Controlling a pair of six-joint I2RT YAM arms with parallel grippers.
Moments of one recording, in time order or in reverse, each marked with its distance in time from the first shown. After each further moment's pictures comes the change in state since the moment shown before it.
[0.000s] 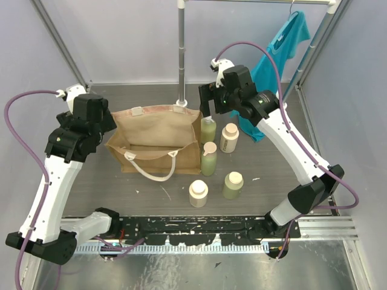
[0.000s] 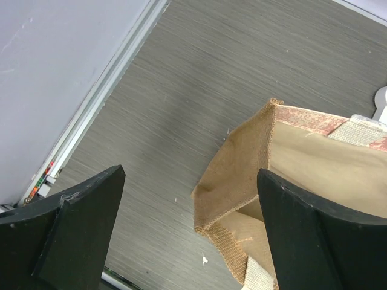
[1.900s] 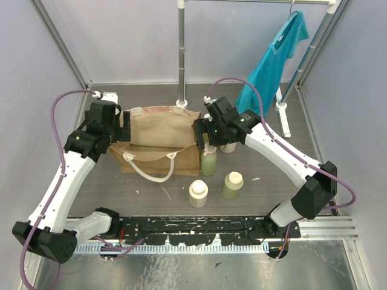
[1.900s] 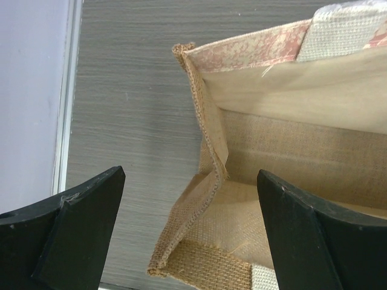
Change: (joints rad) left arm 0.000 0.011 -0.224 0.211 0.267 0.364; right arm 0.116 -0.043 -0.312 -0.103 -0.010 0.264
